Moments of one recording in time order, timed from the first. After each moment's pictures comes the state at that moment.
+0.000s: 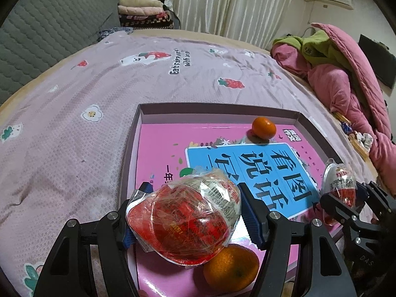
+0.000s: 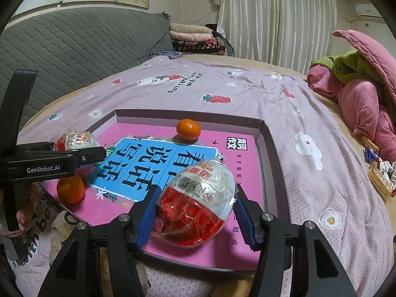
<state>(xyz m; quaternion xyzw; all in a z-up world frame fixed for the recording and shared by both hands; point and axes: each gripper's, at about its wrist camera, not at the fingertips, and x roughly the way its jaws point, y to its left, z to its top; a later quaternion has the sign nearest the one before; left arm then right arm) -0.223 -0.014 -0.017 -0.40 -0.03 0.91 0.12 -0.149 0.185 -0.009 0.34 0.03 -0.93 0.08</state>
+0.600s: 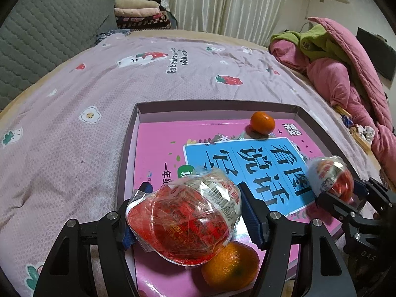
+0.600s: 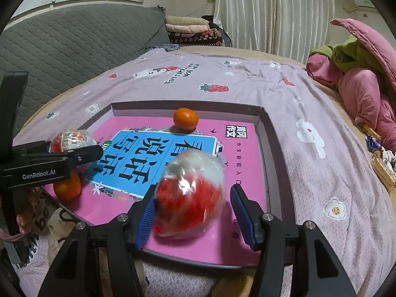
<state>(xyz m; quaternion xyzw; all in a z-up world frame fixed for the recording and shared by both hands) -0.221 -0.009 -0.019 -0.40 -0.02 0.91 0.12 -0.152 0.187 -0.016 0.37 0.02 -0.93 0.08</state>
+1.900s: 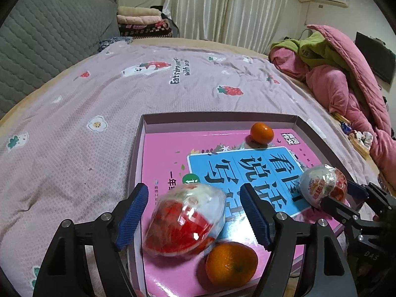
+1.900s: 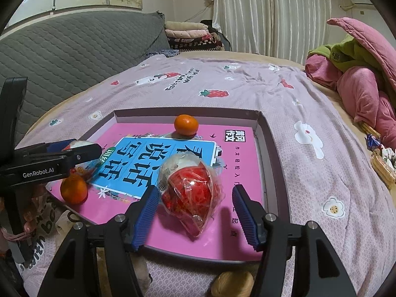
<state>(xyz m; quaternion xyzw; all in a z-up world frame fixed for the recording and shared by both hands) -0.214 -0.016 -0.007 -0.38 -0.02 0.92 0.12 -0.147 0.193 -0.011 0.36 0.01 -0.93 0.09</state>
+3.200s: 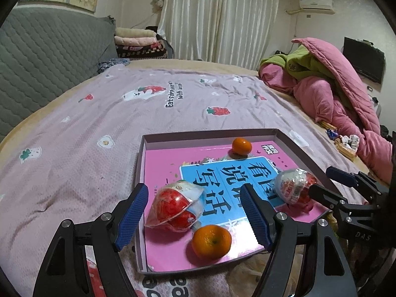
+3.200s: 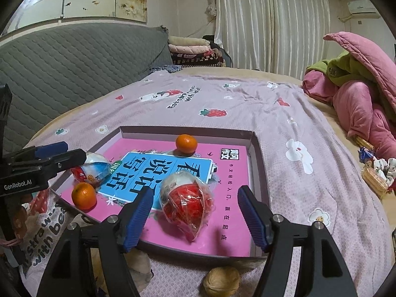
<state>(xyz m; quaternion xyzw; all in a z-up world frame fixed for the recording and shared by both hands) -0.166 -0.017 0.026 -0.32 -0.01 0.94 0.13 -0.128 0.200 0.011 0.31 0.01 -0.95 0.09</state>
